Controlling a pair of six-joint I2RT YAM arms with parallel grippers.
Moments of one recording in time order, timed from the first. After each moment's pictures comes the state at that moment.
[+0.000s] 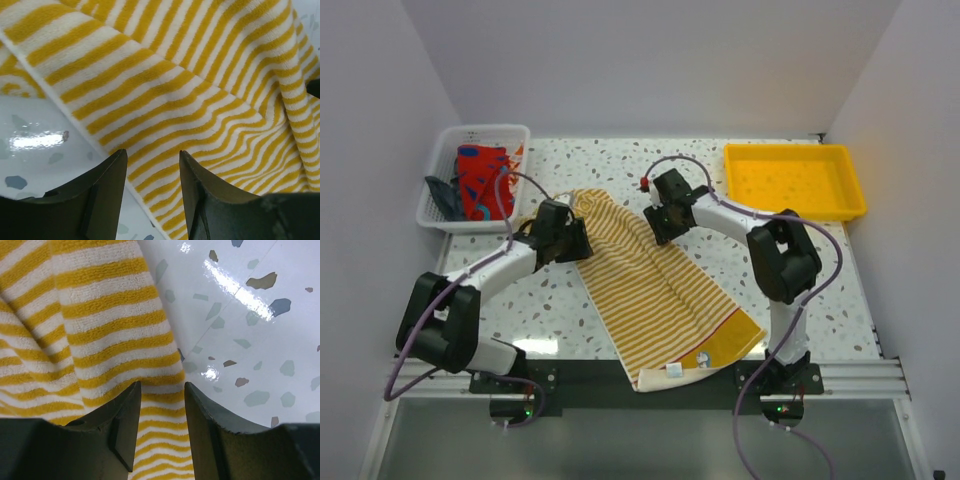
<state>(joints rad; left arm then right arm) -0.33 1.40 0.75 -0.23 0.05 -0.49 0.58 1.98 1.43 -0.54 -0.05 0.05</state>
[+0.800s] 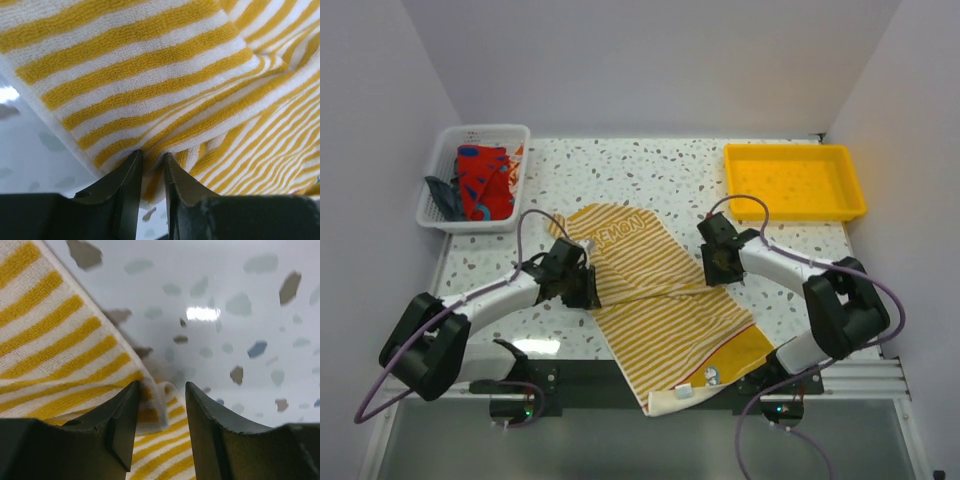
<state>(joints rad) -0.53 1.31 0.56 -0.33 0.20 -0.54 0.52 1.57 0.88 -0.58 0.22 0.37</state>
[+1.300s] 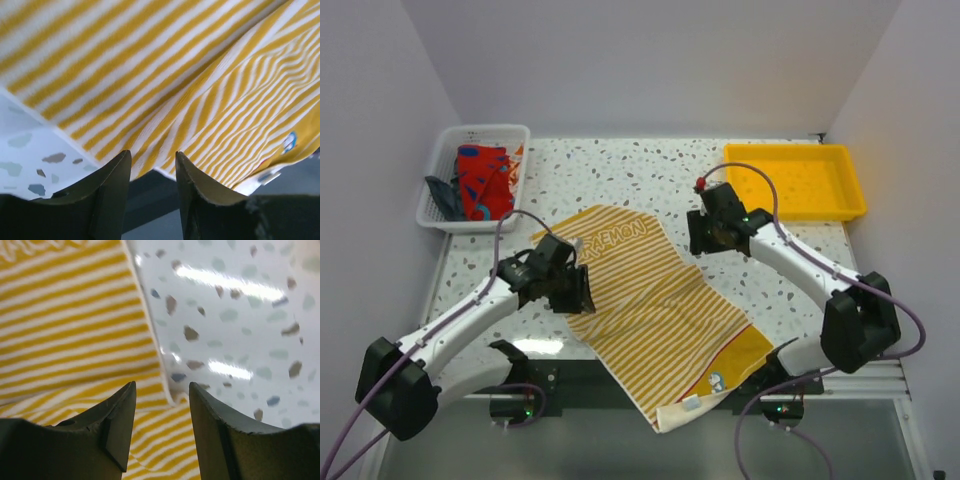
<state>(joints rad) -0.57 1.02 0.62 -0.76 0.24 -0.64 0.52 1.40 1.02 -0.62 0.08 0.34</state>
